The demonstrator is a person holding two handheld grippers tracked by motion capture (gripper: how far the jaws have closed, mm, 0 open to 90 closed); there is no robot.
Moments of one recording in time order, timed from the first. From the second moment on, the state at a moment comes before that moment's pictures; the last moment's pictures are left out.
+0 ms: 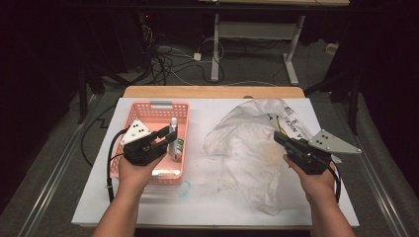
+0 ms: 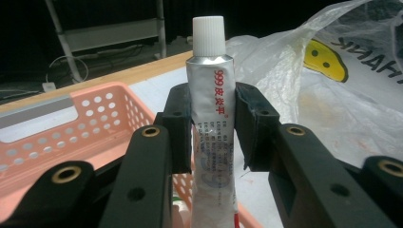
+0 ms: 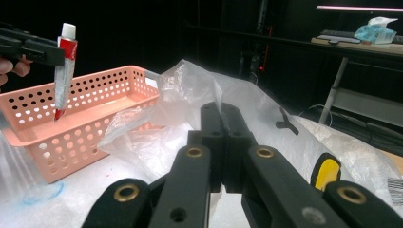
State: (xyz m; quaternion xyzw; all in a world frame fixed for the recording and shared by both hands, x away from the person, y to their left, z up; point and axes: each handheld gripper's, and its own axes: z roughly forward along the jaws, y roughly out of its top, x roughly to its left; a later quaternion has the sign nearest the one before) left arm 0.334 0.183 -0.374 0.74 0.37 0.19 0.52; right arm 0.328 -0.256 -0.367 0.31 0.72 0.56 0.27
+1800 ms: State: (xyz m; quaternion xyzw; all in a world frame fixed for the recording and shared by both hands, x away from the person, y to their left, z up) left arm 0.297 0.086 -0.377 0.79 0.25 0.13 0.54; right arm 0.326 -0.249 -0.361 0.30 0.72 0.57 0.27
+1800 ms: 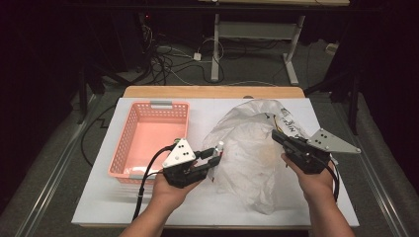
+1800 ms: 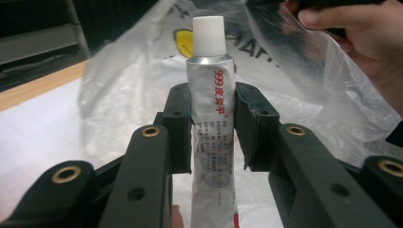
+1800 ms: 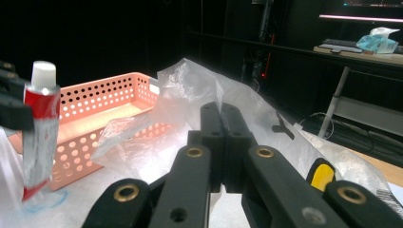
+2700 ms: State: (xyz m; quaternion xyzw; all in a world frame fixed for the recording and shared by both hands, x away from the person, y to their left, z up) left arm 0.353 0.003 -0.415 0.81 0.26 0.13 0.51; right arm 0.325 -0.255 -0.359 0.31 0.71 0.57 0.27
